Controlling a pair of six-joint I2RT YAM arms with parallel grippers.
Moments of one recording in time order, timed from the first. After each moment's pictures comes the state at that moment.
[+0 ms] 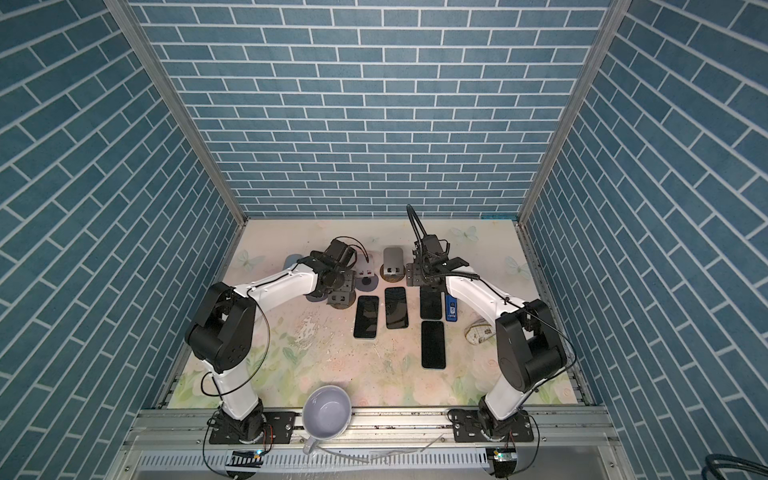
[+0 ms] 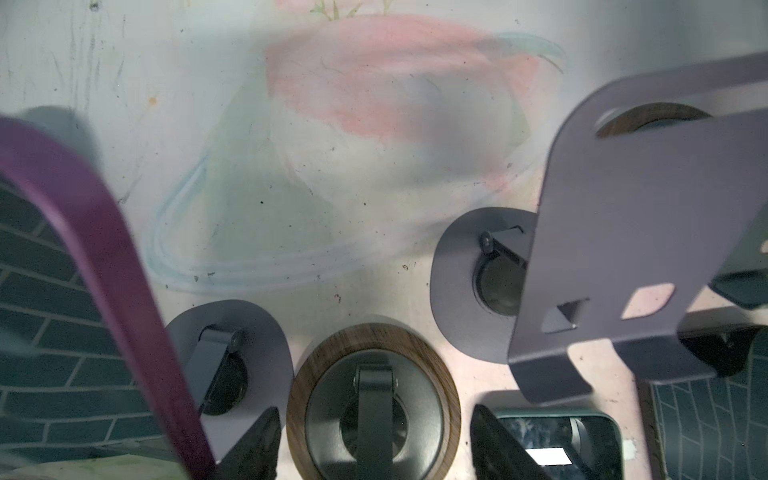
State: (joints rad) left arm -0.54 1.84 1.28 -0.52 -0.22 -0.40; right arm 0.52 1.64 1.18 -0.48 0.13 0.35
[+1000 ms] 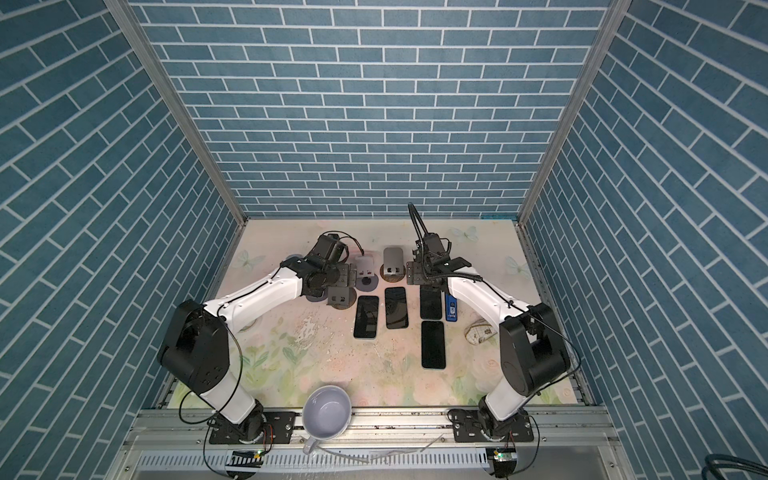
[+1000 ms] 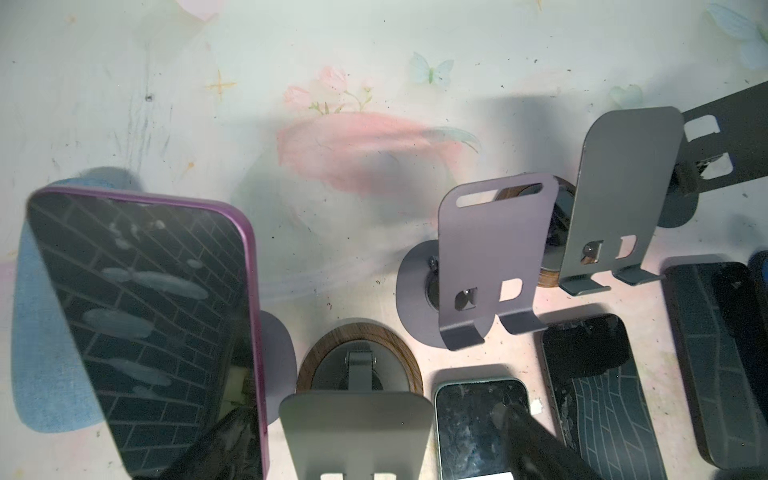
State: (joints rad) left arm -0.54 1.65 1.23 -0.50 -0.20 -0.39; right arm 0.52 1.61 1.18 -0.48 0.13 0.35
